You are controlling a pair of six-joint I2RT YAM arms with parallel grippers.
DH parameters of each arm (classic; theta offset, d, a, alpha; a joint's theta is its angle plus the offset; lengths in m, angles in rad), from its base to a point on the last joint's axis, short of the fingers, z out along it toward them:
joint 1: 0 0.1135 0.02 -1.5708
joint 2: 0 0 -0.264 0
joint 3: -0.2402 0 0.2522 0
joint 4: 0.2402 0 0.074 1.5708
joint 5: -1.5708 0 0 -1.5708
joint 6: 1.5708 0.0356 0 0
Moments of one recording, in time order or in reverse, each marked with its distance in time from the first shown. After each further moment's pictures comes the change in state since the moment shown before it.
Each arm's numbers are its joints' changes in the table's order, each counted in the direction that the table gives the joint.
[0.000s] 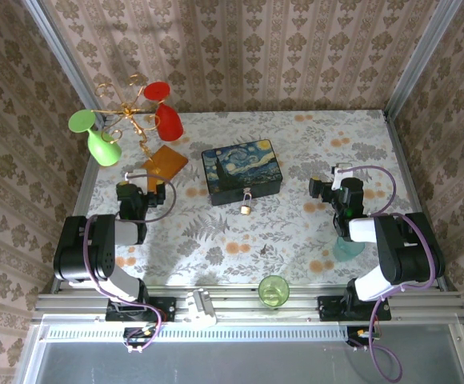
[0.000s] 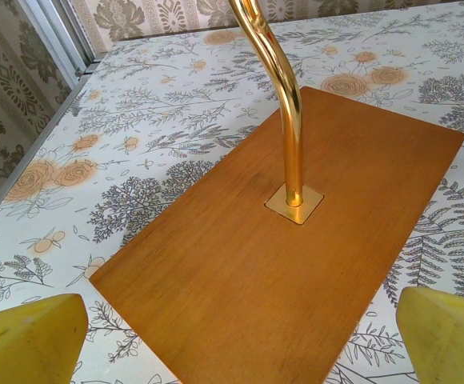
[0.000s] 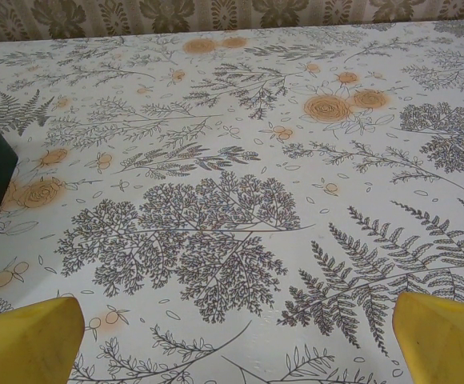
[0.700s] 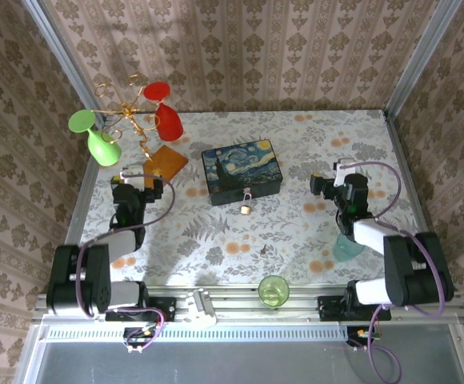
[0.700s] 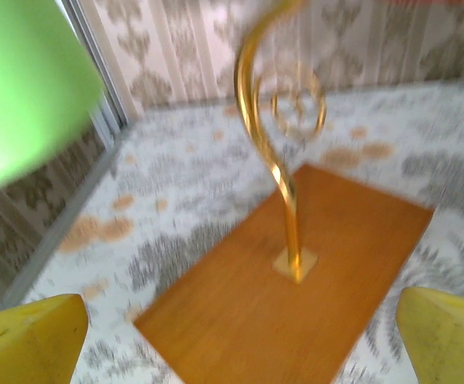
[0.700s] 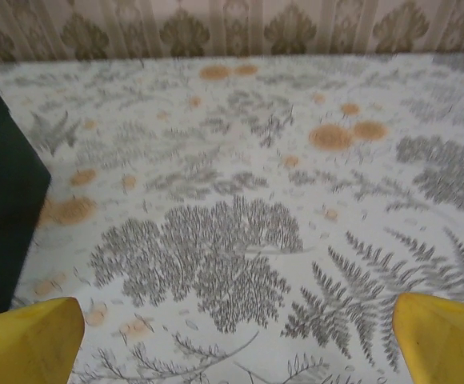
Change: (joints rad) left arm -0.042 -0.275 0.021 0.098 0.064 0.000; right arm 0.003 -0.186 -0.040 0.200 0.021 -0.017
